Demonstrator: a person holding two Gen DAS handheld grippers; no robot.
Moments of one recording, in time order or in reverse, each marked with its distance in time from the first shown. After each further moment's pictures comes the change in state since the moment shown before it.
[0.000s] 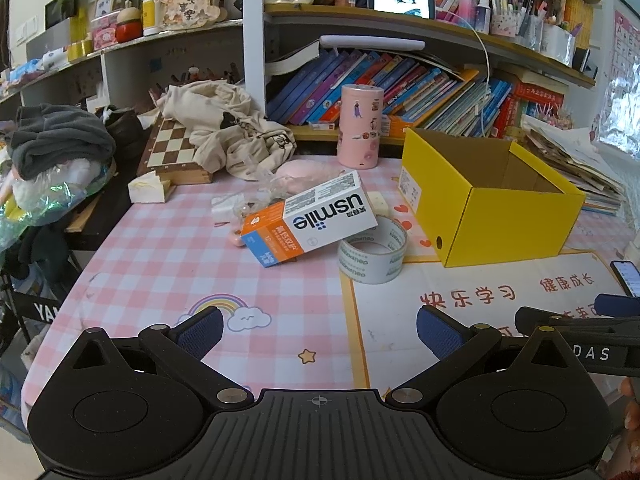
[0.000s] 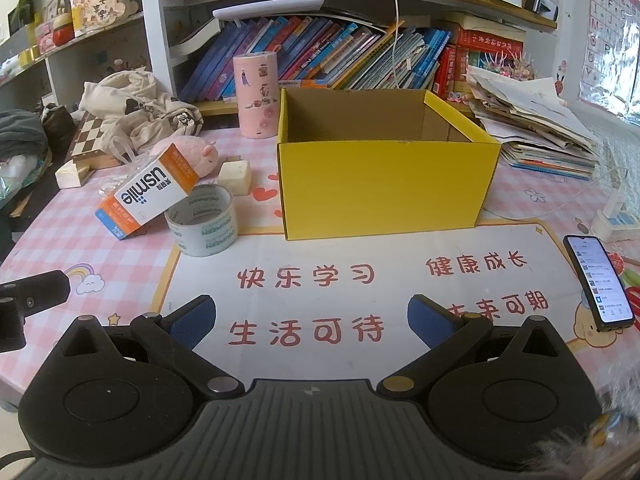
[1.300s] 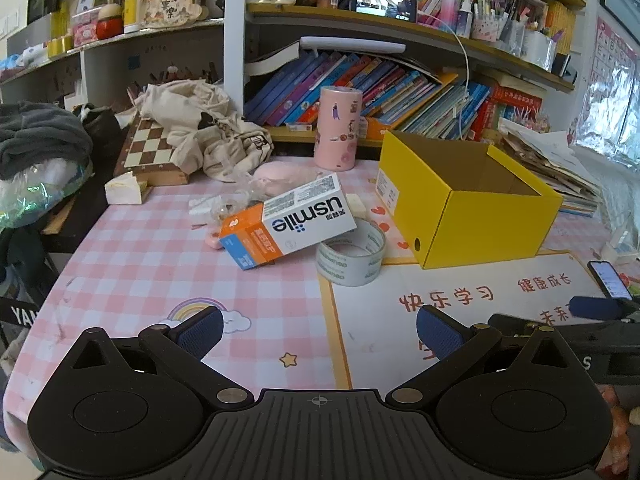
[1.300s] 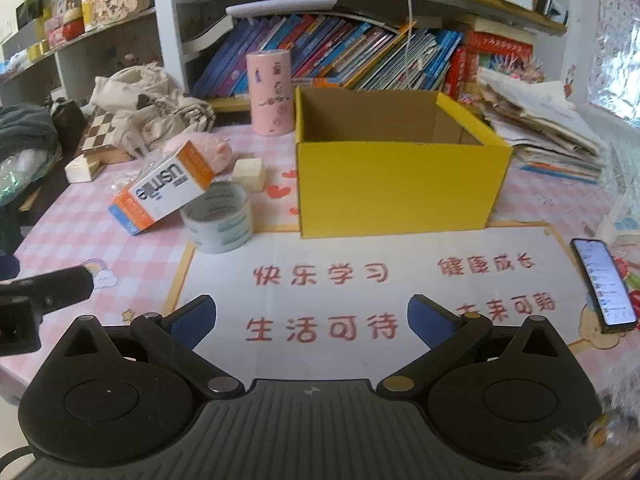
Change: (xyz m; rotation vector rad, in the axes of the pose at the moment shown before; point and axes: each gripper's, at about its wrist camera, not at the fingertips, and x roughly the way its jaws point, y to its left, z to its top) left arm 0.002 0.005 0.001 0.001 -0.007 -0.085; right arm -0.004 0.011 0.002 -0.006 0.019 0.043
